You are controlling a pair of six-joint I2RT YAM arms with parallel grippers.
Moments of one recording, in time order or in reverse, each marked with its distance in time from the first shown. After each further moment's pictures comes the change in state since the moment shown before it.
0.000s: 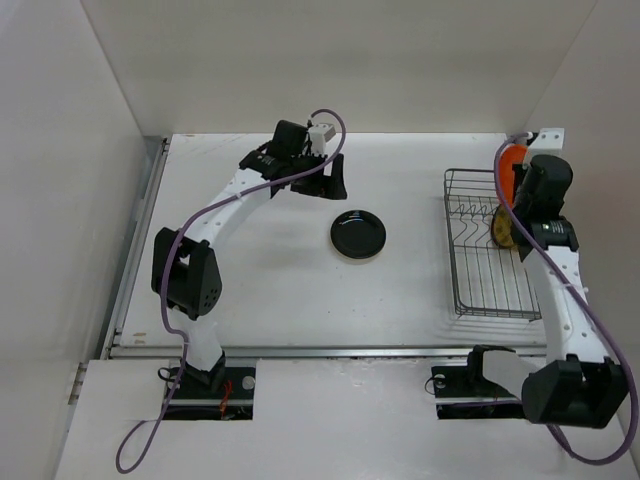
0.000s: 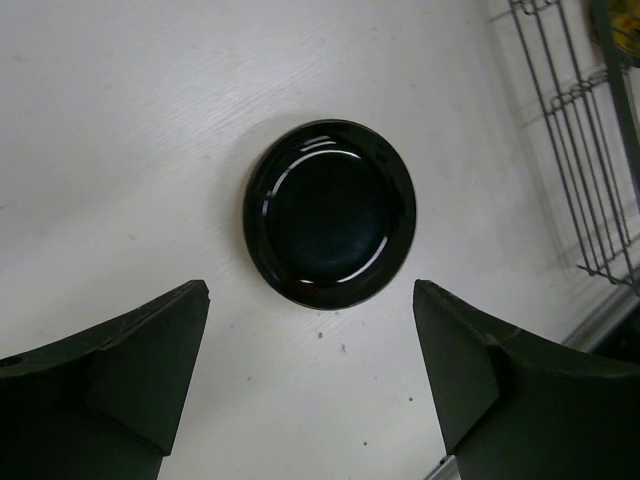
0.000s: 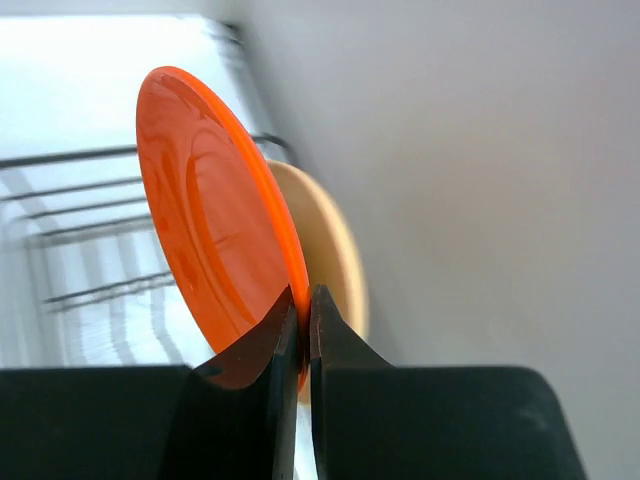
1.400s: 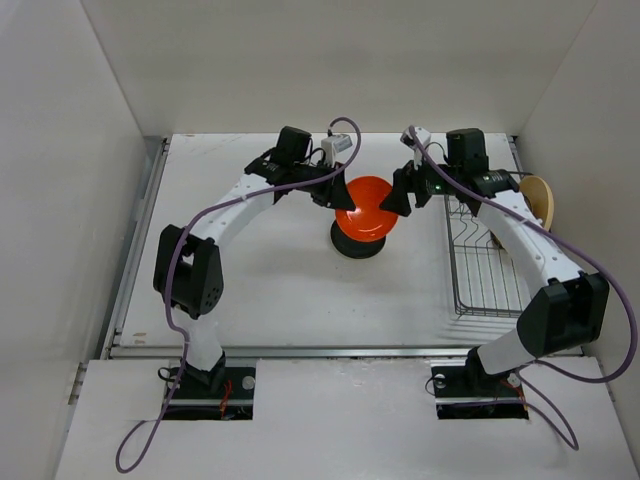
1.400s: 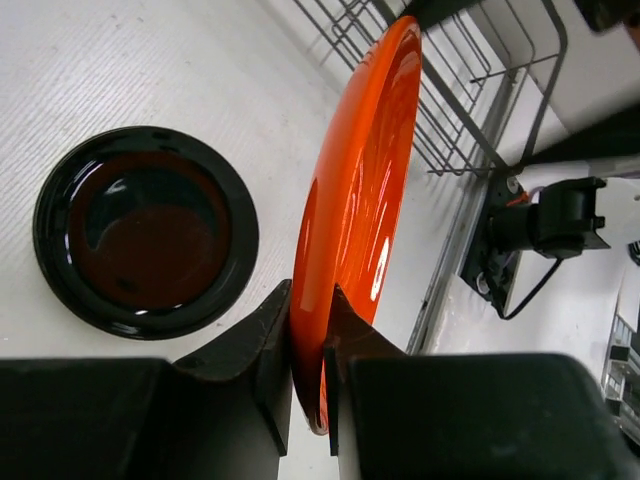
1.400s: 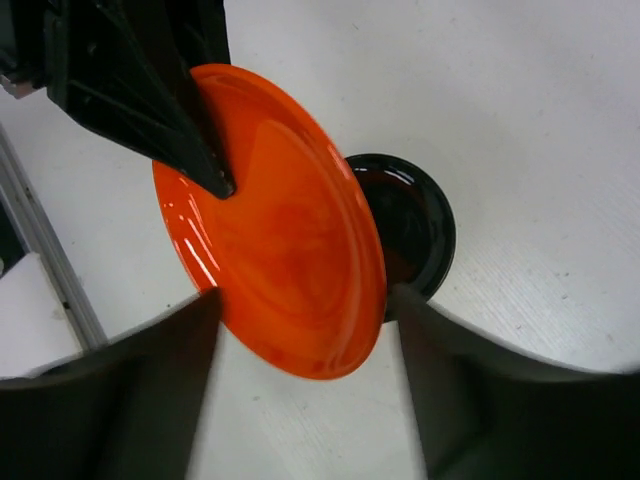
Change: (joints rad) left arm -0.006 0.006 -0.082 0.135 0.510 0.079; right arm 0.330 0.362 0.310 -0.301 -1.197 0.042
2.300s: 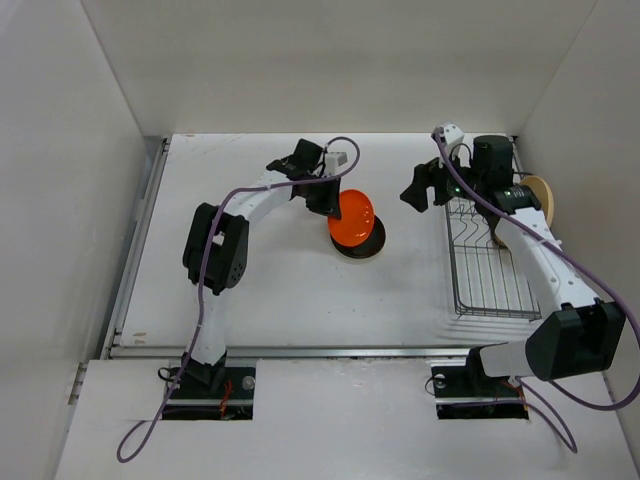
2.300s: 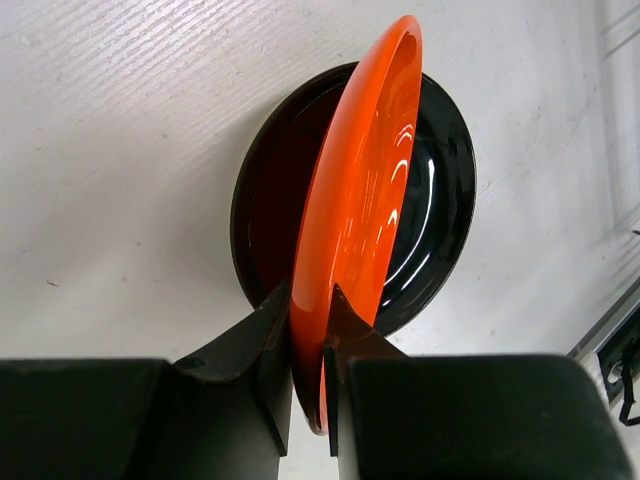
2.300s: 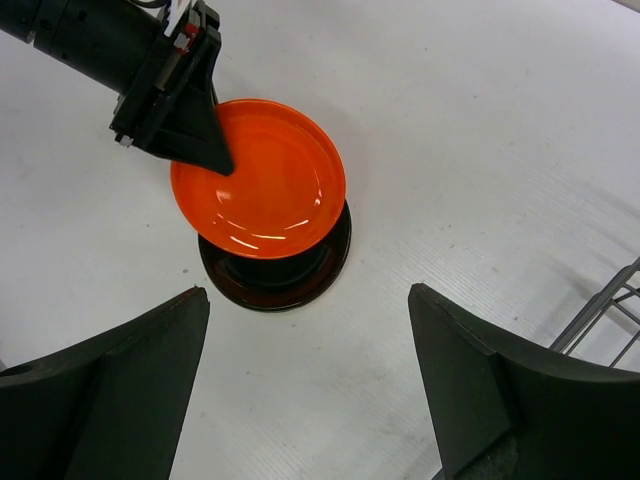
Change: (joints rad) left arm 0.005 0.268 0.114 -0.114 -0.366 -0.030; right arm -0.093 -0.140 -0.127 0.119 0.171 0.072
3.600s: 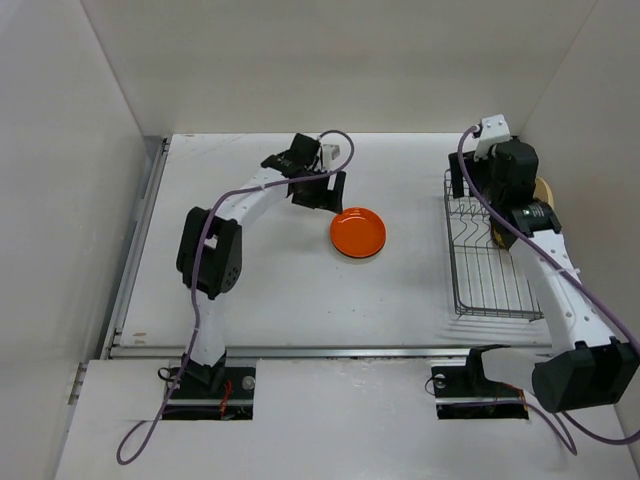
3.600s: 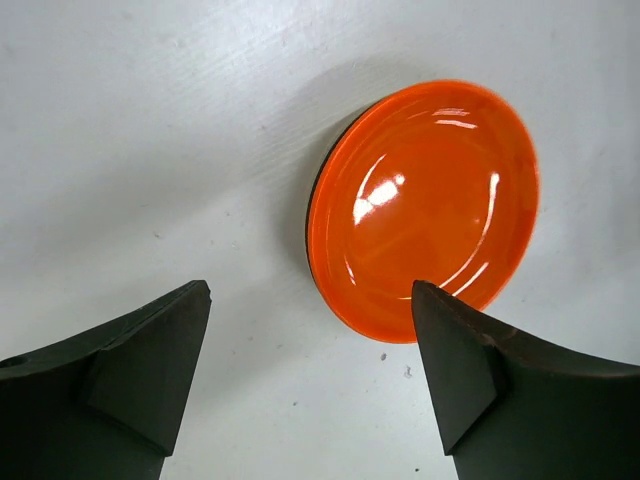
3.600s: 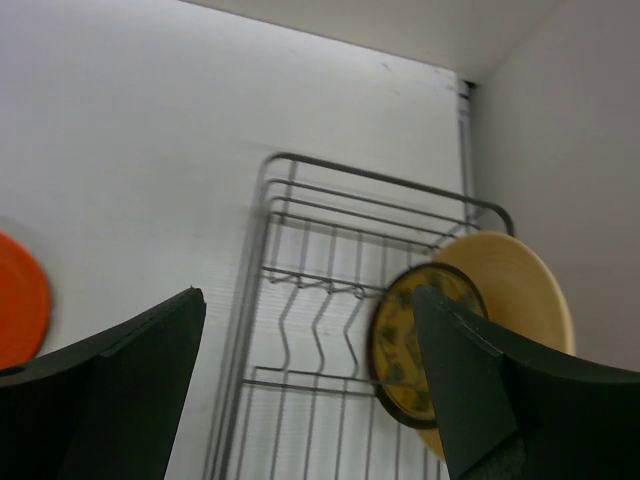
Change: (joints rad) left arm 0.000 -0.036 0.010 -0.050 -0.177 -0.004; right arm -0.028 -0.164 -0.041 0.051 0.648 -0.071
